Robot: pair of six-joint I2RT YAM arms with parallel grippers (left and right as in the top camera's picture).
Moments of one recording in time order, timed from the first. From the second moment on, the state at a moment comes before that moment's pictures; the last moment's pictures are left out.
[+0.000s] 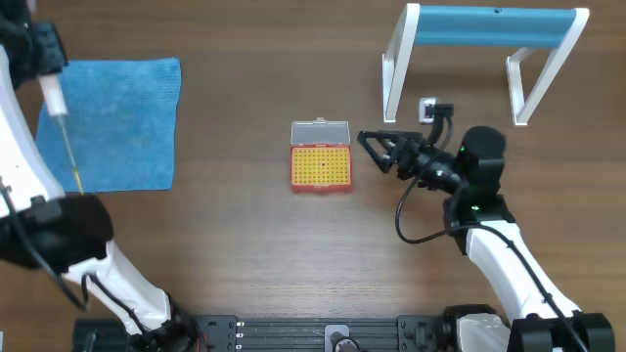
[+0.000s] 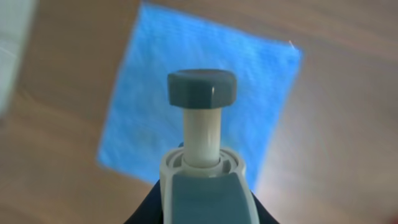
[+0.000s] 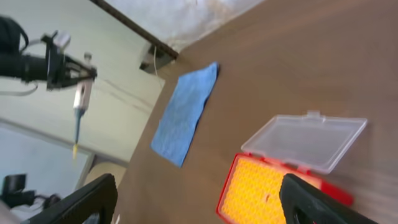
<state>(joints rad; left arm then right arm) 0.40 2.02 2.37 -1.49 -0.02 0.07 0.06 1.28 0.51 0.46 -0.91 0.71</state>
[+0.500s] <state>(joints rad) 0.39 2.47 2.43 -1.26 -0.11 0.43 0.14 1.28 0.51 0.45 -0.68 0.77</state>
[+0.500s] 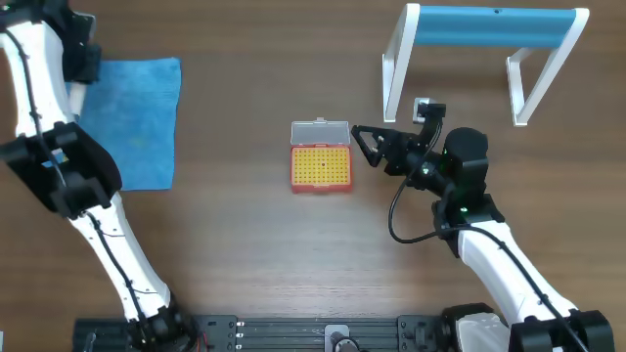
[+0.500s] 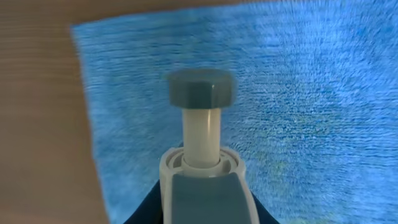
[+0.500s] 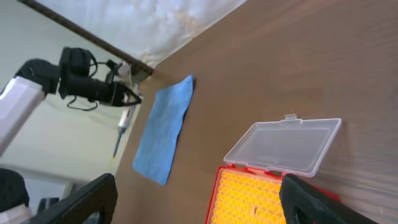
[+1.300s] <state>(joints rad) 0.37 2.61 2.43 -1.18 -0.01 0.35 0.23 1.28 0.51 0.45 -0.55 0.79</state>
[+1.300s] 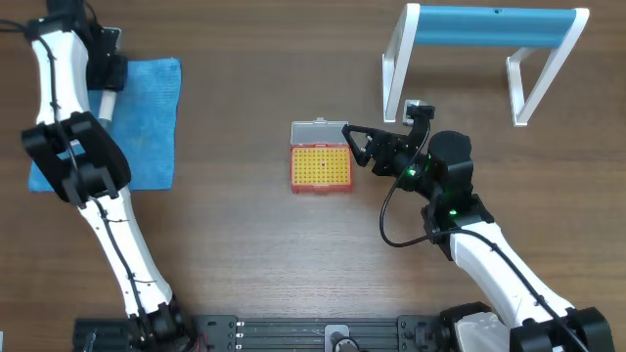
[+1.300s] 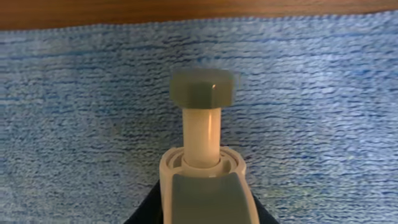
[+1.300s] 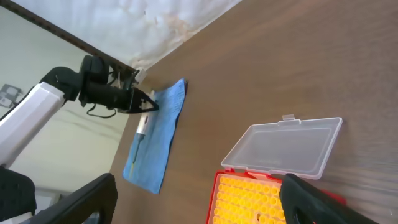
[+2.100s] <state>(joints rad) 0.39 2.64 2.43 -1.18 0.00 0.30 0.23 1.28 0.51 0.45 -0.55 0.79</state>
